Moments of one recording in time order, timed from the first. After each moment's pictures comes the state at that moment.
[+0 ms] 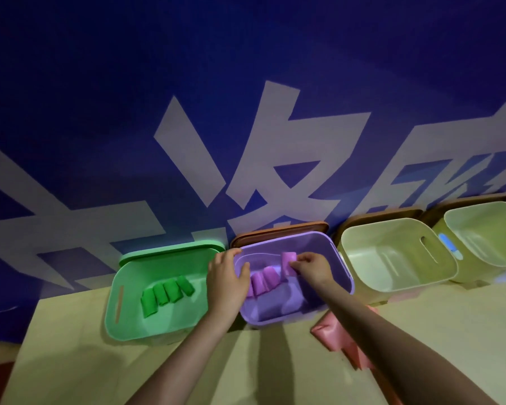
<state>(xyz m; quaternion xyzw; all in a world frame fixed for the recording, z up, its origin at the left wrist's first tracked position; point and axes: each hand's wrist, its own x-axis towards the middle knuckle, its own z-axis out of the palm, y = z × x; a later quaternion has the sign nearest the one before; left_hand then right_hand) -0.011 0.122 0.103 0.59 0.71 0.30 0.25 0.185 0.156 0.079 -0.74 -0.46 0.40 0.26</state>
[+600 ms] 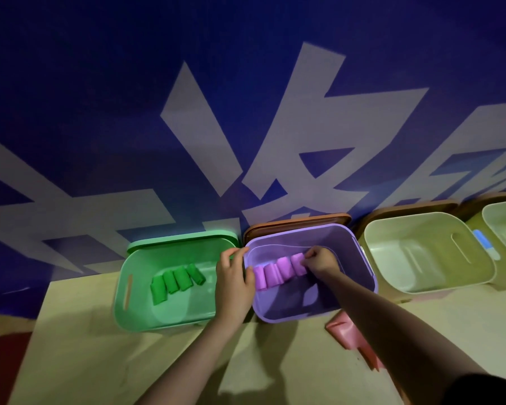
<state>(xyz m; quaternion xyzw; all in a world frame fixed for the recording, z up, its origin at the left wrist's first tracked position) -0.025 0.118 0.063 0.61 0.69 0.32 0.23 0.185 0.196 0.020 -0.77 -0.52 0.36 0.08</state>
